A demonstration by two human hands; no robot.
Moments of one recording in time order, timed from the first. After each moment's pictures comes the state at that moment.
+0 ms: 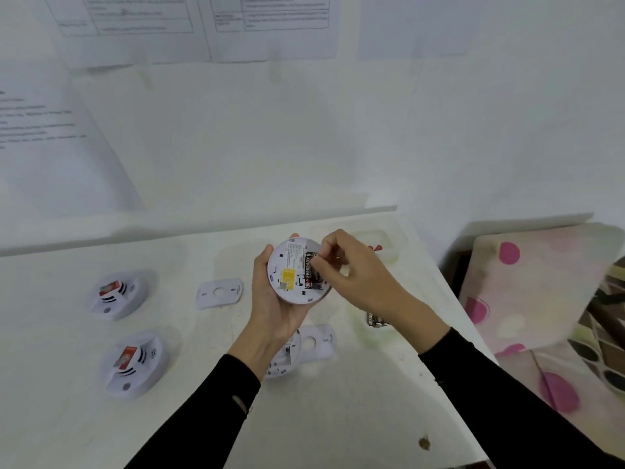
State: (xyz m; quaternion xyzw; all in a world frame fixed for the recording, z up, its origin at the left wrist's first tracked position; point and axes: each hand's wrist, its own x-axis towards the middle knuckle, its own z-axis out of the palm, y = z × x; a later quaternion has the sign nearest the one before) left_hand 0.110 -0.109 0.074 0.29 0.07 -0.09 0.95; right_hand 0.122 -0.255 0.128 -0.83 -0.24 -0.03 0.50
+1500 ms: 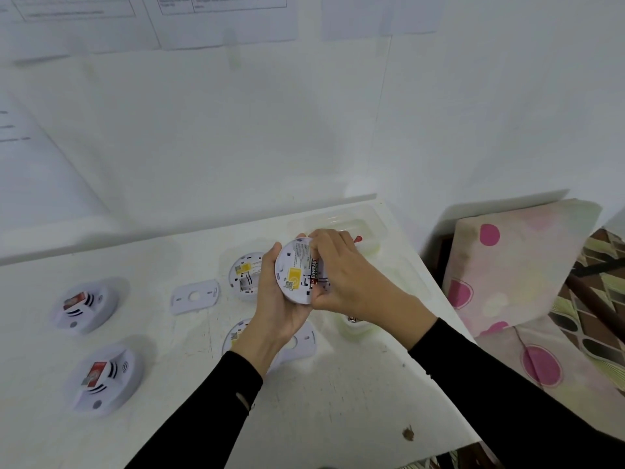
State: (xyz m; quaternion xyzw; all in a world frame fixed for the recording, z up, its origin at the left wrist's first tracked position) left_hand 0.124 -0.148 0.065 0.31 0.06 -0.13 0.94; right_hand 0.137 -0.283 0.094 -0.90 -0.34 -0.14 0.24
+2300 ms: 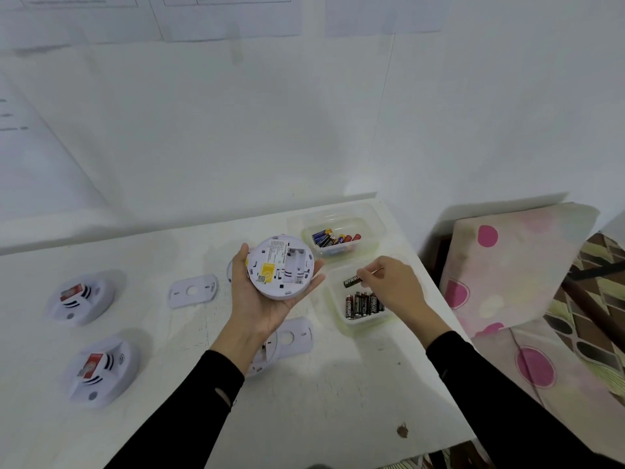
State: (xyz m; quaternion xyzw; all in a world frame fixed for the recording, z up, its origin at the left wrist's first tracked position) left_hand 0.120 -0.123 0.062 0.20 0.12 -0.17 0.96; right_hand 0.148 -0.343 0.047 -0.92 0.09 0.04 0.38
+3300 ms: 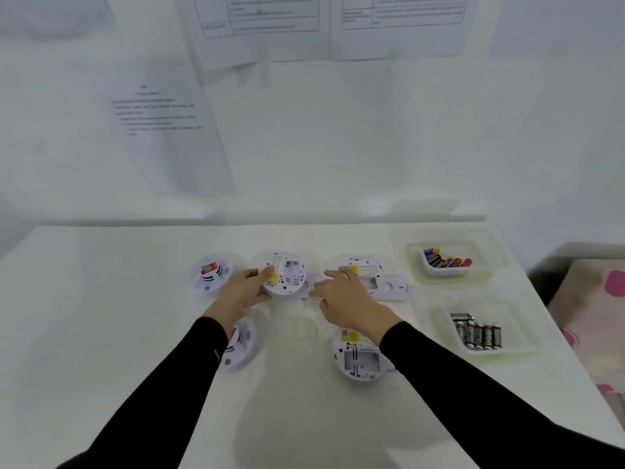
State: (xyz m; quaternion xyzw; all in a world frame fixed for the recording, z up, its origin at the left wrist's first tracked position) left_hand 0.124 0.110 0.031 0.64 0.33 -0.04 0.69; right_hand 0.152 -0.100 0.048 -0.92 -0.37 0.14 0.01
